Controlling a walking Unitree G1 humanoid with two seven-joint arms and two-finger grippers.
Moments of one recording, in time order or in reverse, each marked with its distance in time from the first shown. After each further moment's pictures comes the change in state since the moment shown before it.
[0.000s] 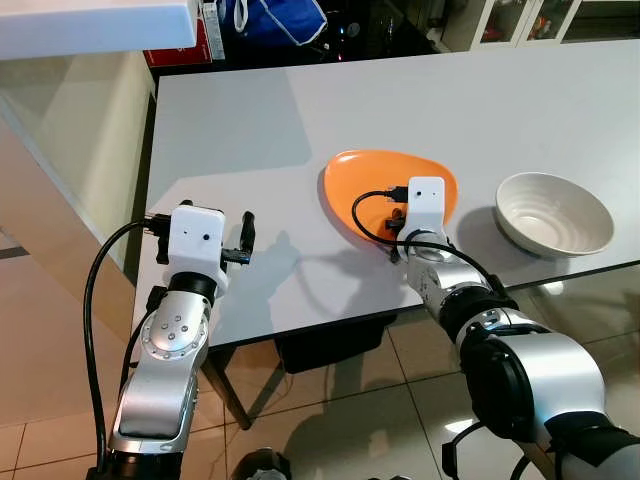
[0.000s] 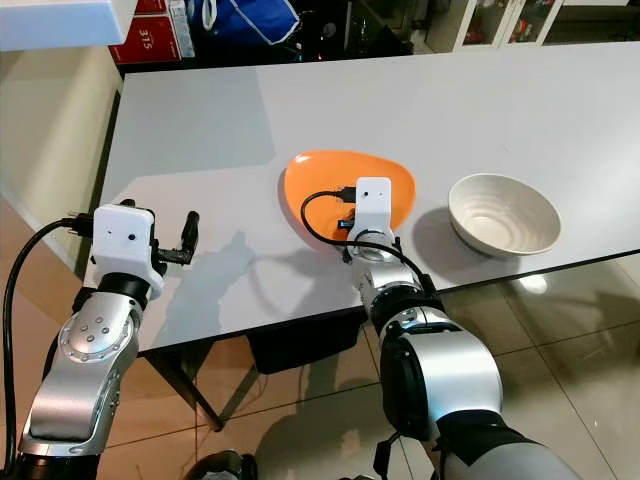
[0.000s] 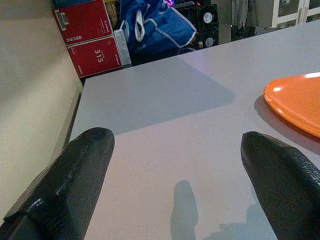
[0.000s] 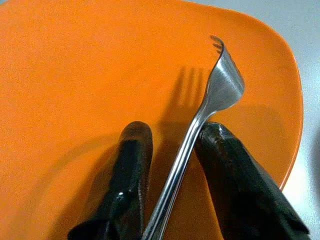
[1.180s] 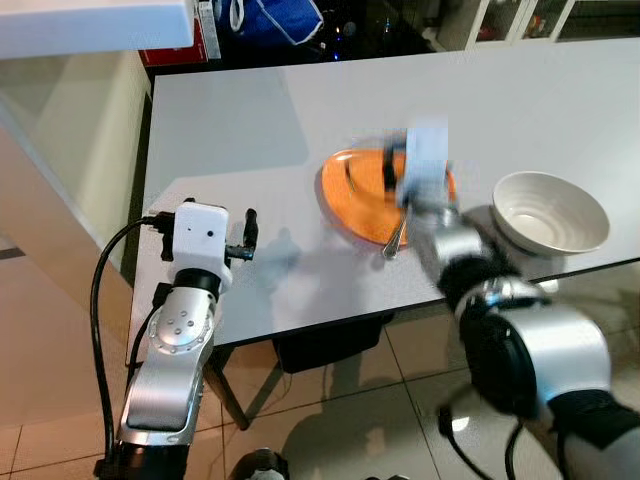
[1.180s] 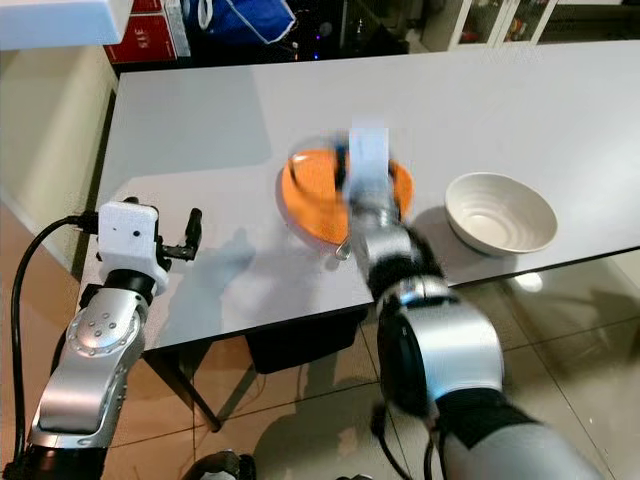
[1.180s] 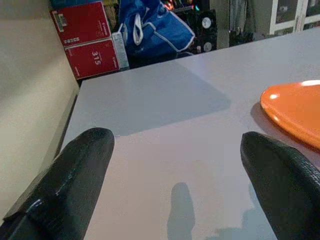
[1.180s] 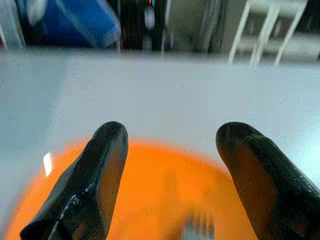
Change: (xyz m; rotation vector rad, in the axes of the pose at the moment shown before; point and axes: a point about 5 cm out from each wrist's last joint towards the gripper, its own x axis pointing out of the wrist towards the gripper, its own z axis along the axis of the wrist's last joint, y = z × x) left arm 0.006 -0.004 0.001 -0.016 -0.013 0.010; right arm -0.005 0.008 0.090 -0.051 -0.378 0.012
